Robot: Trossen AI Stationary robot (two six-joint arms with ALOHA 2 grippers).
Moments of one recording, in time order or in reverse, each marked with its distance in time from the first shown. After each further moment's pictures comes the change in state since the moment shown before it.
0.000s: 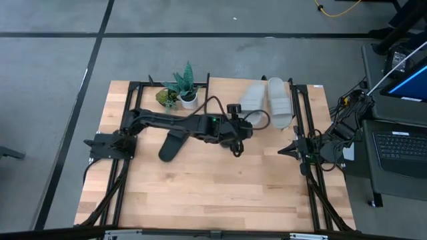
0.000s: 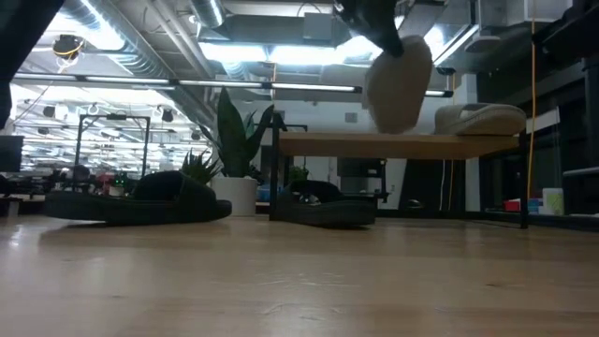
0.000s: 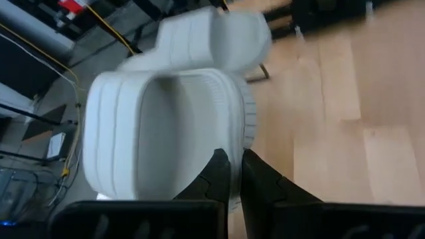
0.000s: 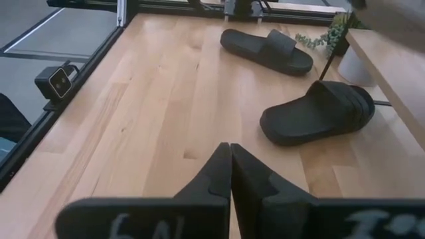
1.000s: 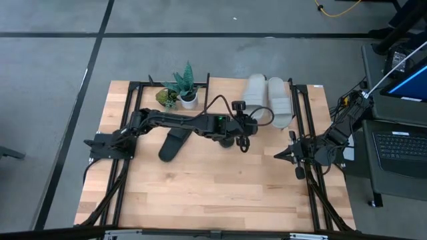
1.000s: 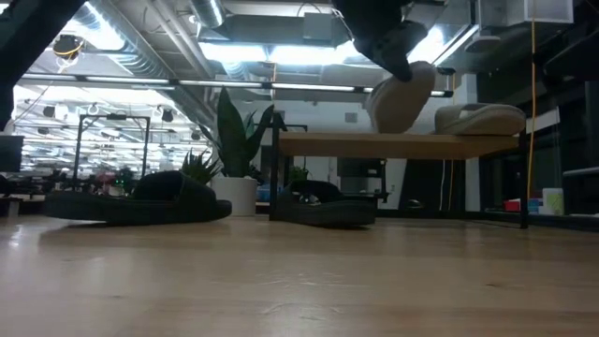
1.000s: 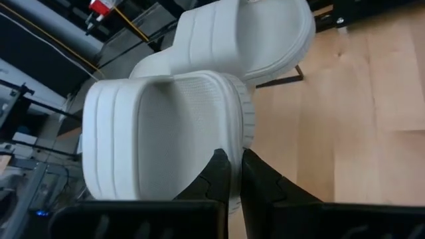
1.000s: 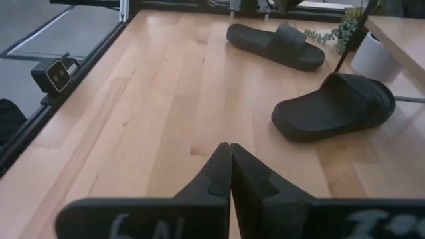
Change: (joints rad) left arm 0.043 0.088 0.001 0.143 -0.061 0.075; right arm 0.000 0.005 -0.140 0.180 -0.001 -0.015
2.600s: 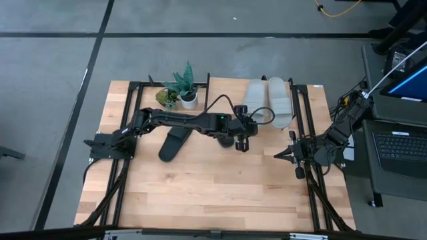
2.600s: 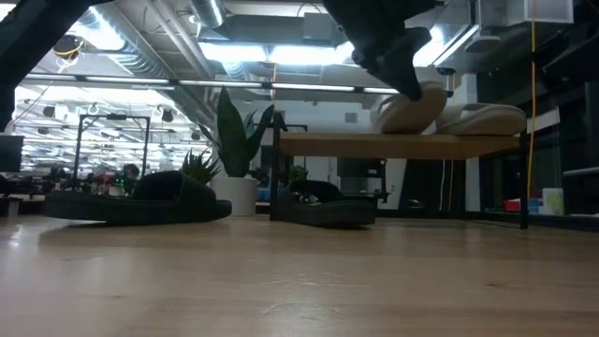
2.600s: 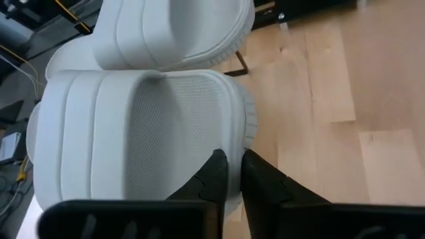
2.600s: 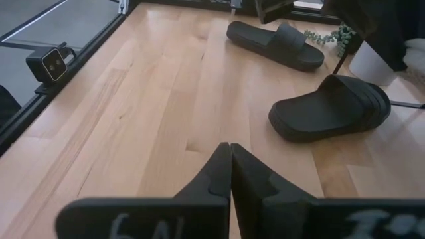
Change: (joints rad) left arm 0.023 0.028 0.001 -0.045 0.219 -0.081; right arm 0.000 0.000 0.000 -0.015 0.000 -0.037
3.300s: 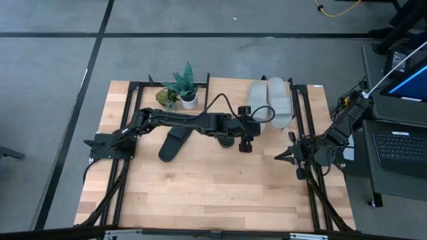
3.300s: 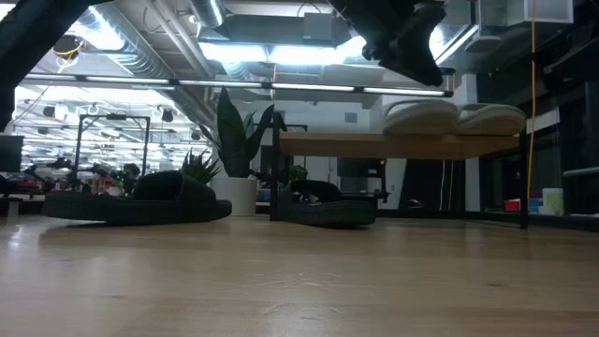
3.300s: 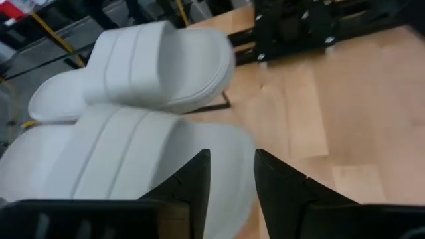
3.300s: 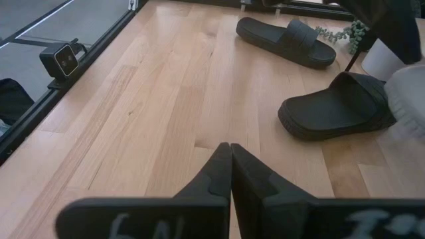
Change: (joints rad) left arm 0.000 -0.002 0.000 0.095 0.090 -0.003; right arm 0.000 0.000 0.000 -0.001 -0.037 0.000
